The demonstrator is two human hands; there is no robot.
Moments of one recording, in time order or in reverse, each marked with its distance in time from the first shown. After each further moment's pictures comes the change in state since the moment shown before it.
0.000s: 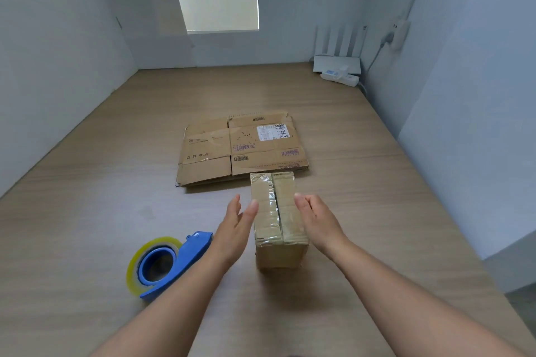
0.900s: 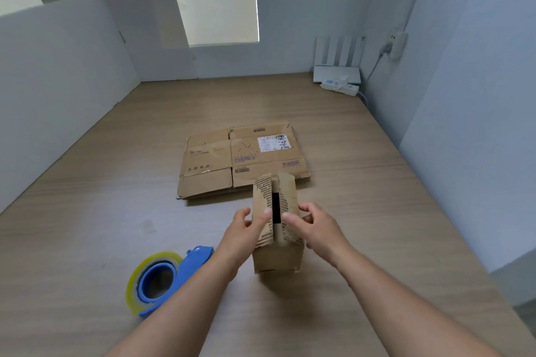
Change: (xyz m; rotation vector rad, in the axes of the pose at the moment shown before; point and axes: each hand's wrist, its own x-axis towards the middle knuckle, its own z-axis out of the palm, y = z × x) left_hand 0.008 0.027 0.007 -0.125 -0.030 -0.166; right_hand 0.005 -0.008 -0.006 0.111 -0.086 0.057
